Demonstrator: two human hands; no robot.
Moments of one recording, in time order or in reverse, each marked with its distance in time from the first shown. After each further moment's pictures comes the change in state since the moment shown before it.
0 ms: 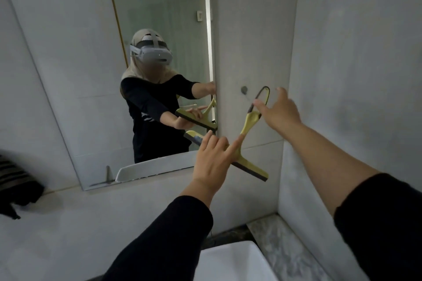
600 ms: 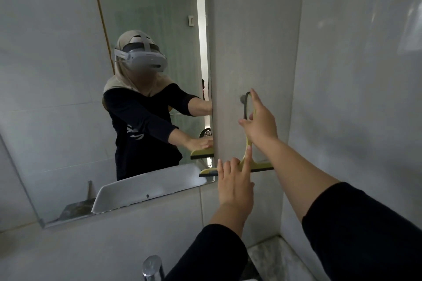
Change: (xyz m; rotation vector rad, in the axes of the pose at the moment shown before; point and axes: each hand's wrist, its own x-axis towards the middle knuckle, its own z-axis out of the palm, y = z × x) left_hand 0.037 0.047 0.063 -0.330 -0.306 -0.306; right_hand 0.067 0.010 0.085 0.137 0.084 -0.163
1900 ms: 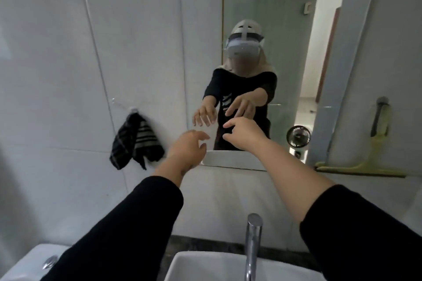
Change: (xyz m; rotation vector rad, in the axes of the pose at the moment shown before) left_hand -0.142 -0.260 -0.208 -0.032 0.041 -0.555; right_hand -0.153 -0.200 0.138 -0.141 -0.808 -0.300
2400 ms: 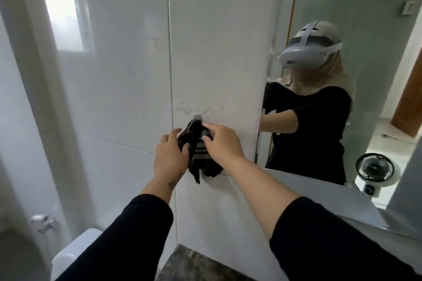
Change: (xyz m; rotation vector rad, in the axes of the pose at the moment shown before) left_hand 0.007 -0.171 -0.039 -0.176 0.459 -0.434; right_hand 0.081 -0.135 0.145 0.214 0.044 -0.354
